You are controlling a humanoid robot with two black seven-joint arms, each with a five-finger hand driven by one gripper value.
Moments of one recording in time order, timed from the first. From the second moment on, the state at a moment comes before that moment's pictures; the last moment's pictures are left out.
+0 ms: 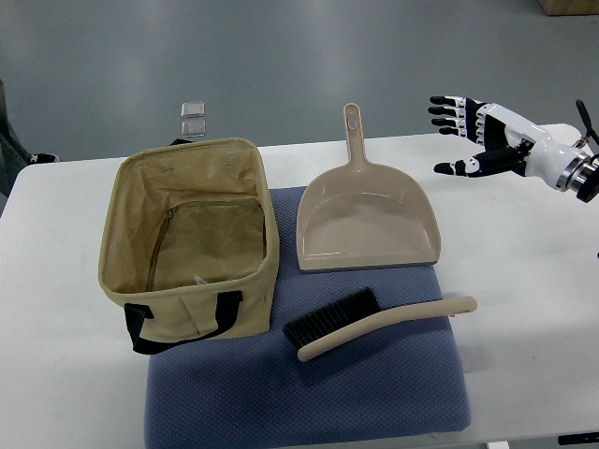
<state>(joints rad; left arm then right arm) 0.00 0.00 -0.11 -0.12 -0.06 -0.04 0.10 0.60 -0.62 0.85 1.07 -0.94 0.37 0.35</state>
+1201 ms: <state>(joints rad) 0.00 0.00 -0.11 -0.12 -0.06 -0.04 0.10 0.62 -0.89 0.30 1.55 -1.57 -0.06 0.30</state>
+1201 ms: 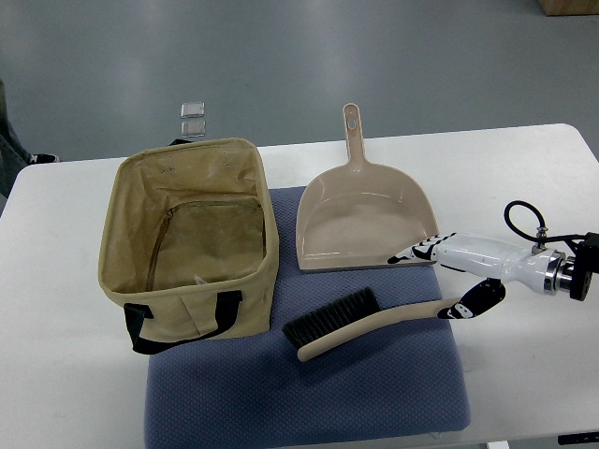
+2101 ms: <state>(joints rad) 0.00 0.00 -0.11 -0.12 -0.06 -0.04 0.10 0.62 -0.82 0.21 1.54 -1.66 -0.09 0.17</state>
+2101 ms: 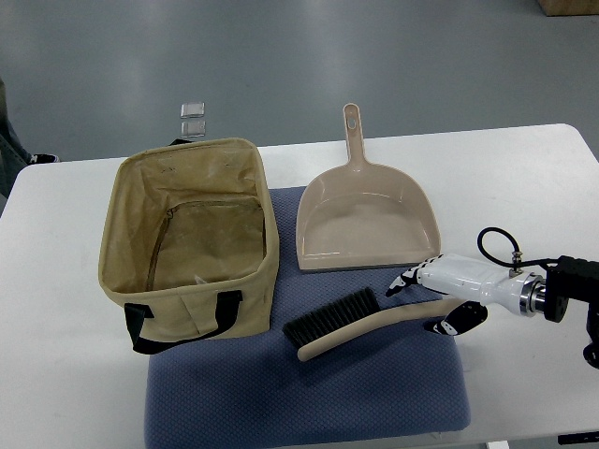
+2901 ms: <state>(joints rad) 0.00 0.00 -0.11 -0.12 -0.06 -0.04 0.10 0.68 -0.82 0.21 1.53 -1.66 -0.24 0.13</state>
